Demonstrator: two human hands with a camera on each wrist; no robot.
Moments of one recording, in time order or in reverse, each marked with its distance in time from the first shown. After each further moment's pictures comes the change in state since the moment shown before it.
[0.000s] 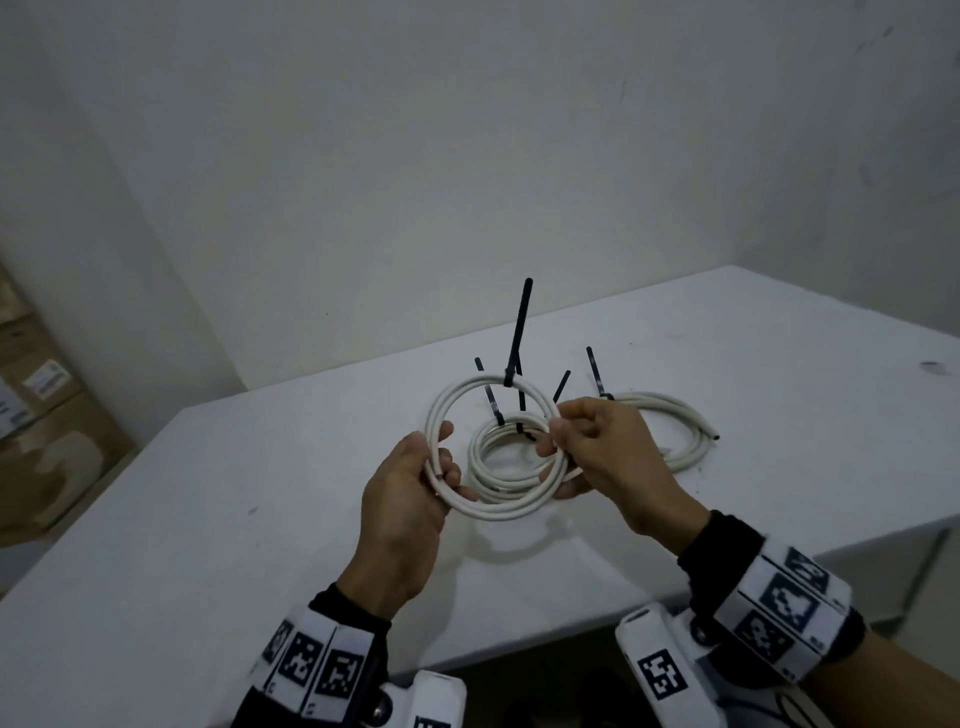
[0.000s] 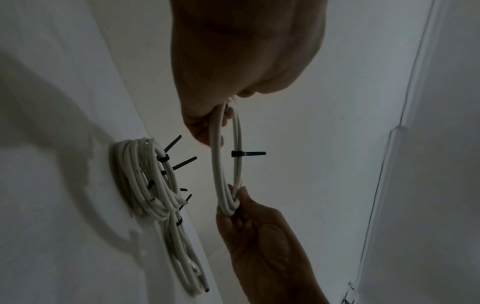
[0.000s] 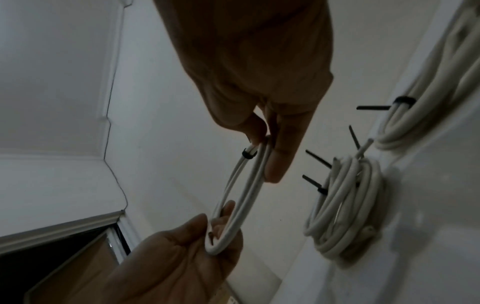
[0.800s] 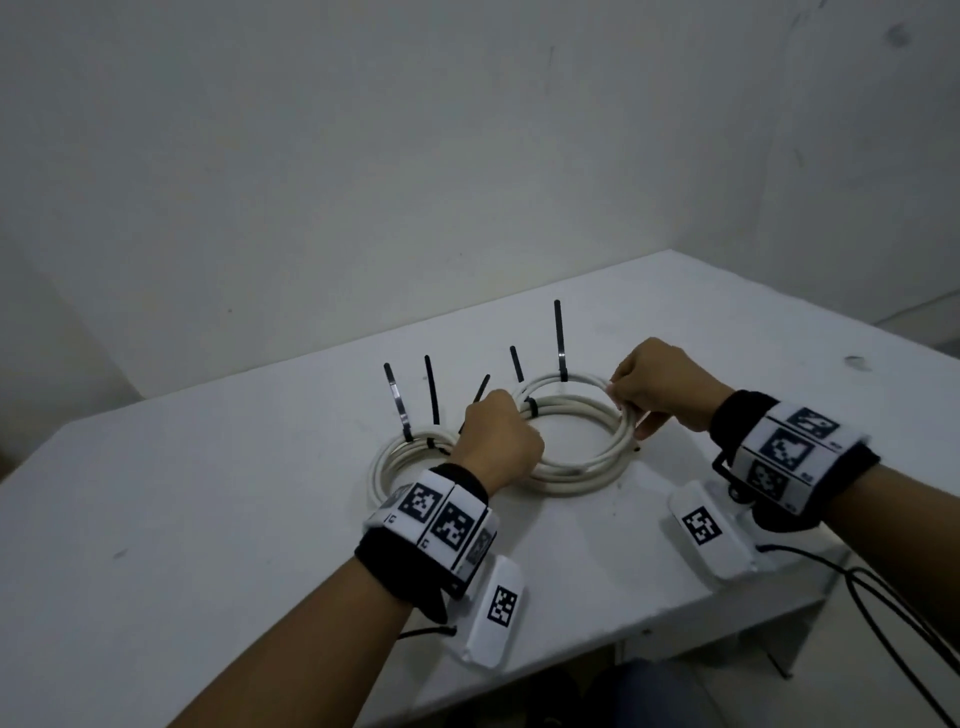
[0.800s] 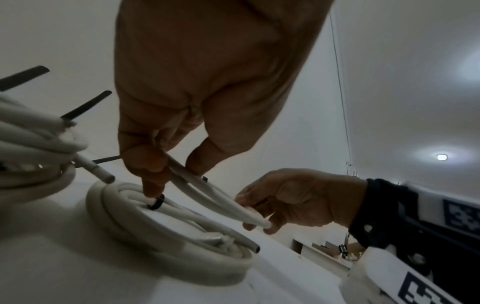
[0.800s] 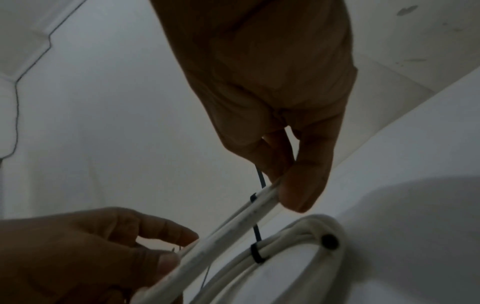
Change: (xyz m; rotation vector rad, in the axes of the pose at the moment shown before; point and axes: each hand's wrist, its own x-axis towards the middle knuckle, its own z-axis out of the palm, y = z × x) left_hand 0.078 -0.056 0.150 1.325 -0.235 0.064; right_hand 0.099 -0.001 -0.153 -0.666 0.033 0.280
